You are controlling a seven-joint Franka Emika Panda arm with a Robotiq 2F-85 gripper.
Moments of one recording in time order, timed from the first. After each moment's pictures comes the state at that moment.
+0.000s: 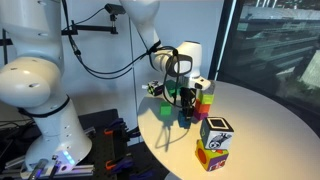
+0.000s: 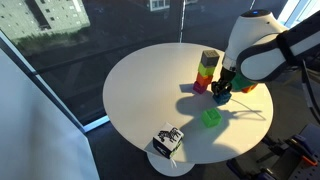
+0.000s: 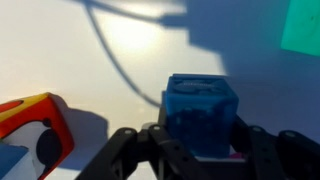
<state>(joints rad) 0.07 0.26 -0.11 -2.37 -0.14 2.60 0.39</state>
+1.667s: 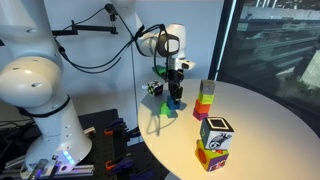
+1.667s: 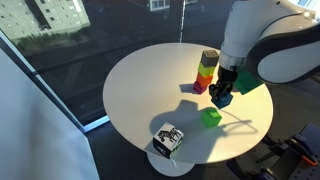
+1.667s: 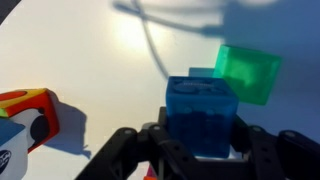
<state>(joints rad) 0.10 0.07 0.03 -2.43 -0.24 2.43 0.48</state>
